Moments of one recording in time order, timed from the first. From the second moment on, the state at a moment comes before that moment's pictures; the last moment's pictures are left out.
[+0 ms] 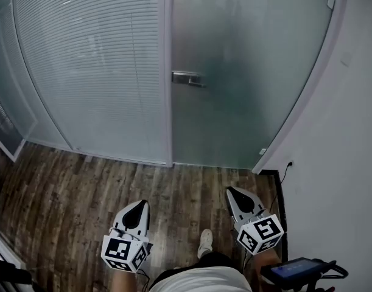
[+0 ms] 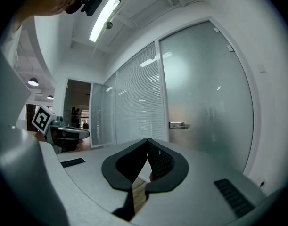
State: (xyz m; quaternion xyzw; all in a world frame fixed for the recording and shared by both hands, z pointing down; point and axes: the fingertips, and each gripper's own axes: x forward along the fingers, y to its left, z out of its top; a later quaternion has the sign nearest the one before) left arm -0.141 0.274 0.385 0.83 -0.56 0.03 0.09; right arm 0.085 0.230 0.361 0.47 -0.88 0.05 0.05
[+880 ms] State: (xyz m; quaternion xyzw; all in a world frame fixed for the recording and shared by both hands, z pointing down) left arm -0.005 0.055 0.381 0.85 -0.52 0.06 0.08; right arm 0.200 0.017 0.353 0.46 -0.89 0.05 0.00
